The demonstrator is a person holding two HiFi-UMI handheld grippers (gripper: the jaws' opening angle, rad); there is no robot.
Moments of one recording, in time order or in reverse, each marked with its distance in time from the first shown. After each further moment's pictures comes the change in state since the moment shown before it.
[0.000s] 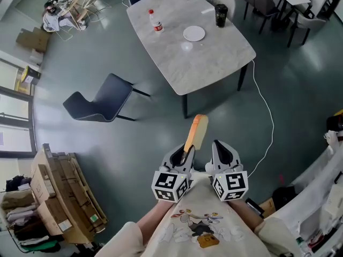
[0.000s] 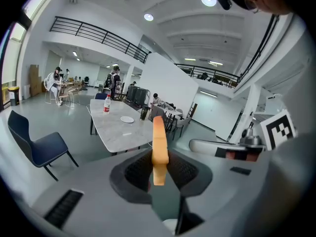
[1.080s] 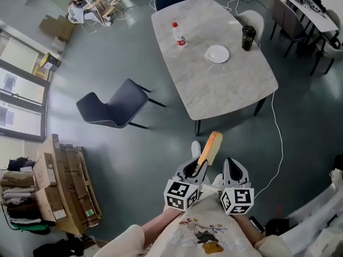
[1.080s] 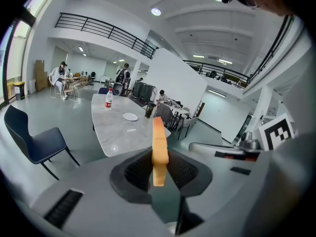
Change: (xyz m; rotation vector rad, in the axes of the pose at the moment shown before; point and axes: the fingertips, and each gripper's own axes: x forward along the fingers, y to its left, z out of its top) left arm 0.097 0.010 0.019 -0.062 0.044 0.055; right arm 0.071 -0.079 0.005 0.027 0.091 0.022
